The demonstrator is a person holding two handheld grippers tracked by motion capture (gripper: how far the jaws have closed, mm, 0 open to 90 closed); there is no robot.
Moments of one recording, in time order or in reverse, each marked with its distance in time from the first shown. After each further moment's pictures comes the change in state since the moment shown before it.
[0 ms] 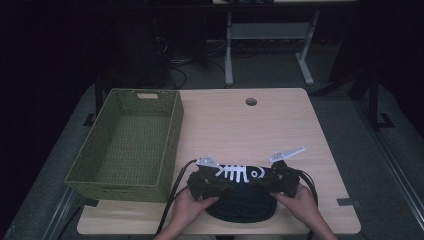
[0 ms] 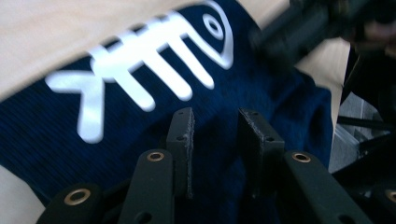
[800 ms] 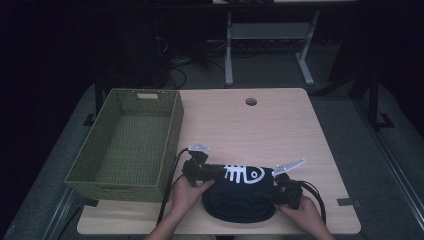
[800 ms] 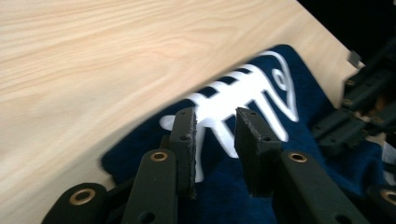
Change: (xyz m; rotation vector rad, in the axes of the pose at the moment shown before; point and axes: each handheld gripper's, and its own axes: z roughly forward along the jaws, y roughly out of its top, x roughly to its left) left arm 0.040 0.018 -0.006 -0.096 0.105 -0.111; right arm -0.008 -0.038 0.008 0.065 0.003 0.006
